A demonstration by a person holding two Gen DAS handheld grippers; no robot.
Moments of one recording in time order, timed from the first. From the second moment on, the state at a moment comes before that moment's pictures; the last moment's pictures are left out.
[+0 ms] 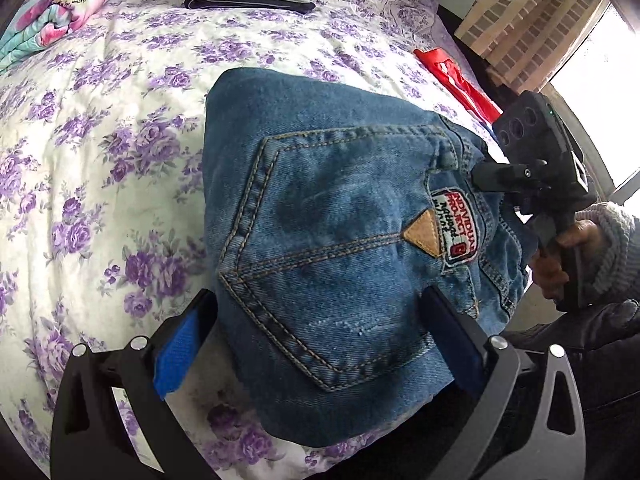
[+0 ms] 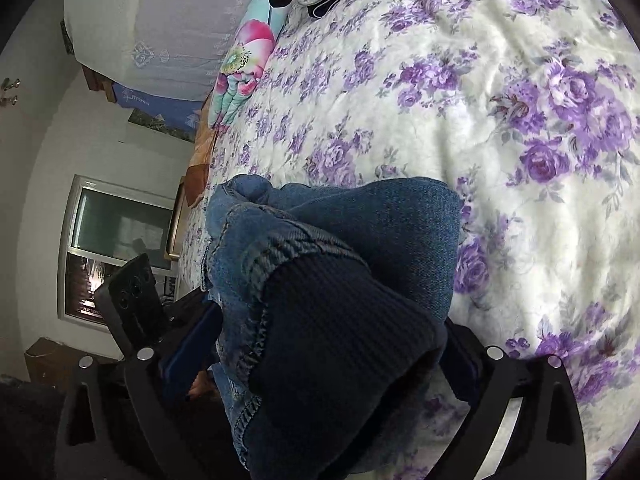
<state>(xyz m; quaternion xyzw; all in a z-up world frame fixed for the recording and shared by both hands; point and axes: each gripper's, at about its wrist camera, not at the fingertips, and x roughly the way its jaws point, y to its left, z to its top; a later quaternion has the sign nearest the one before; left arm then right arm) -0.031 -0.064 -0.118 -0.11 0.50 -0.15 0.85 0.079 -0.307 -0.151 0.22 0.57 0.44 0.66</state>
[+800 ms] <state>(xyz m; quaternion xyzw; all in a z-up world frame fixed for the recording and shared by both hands) -0.030 -0.066 -0.117 -0.09 0.48 -0.17 0.85 0.089 -0.299 -0.151 0.22 0.59 0.41 0.66</state>
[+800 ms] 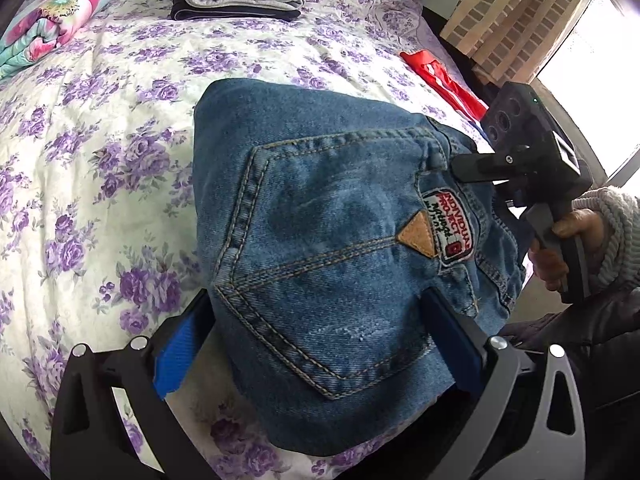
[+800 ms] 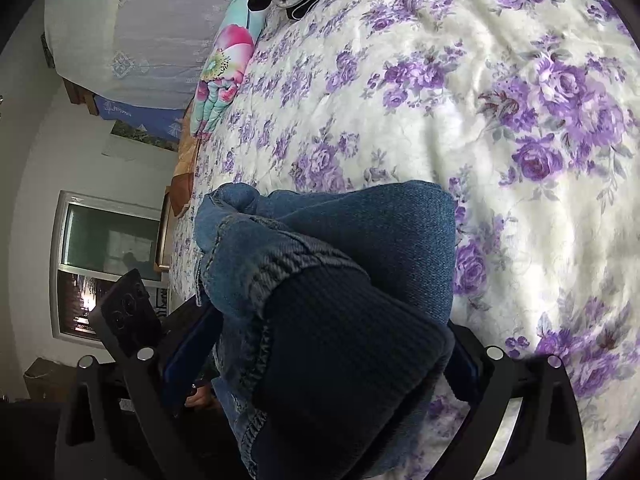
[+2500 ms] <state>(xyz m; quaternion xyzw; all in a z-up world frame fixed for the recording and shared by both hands) -0.024 -0.045 -0.110 -0.18 0.47 -0.18 0.85 0.094 -0.273 -0.106 0.09 0.57 0.42 0.70</state>
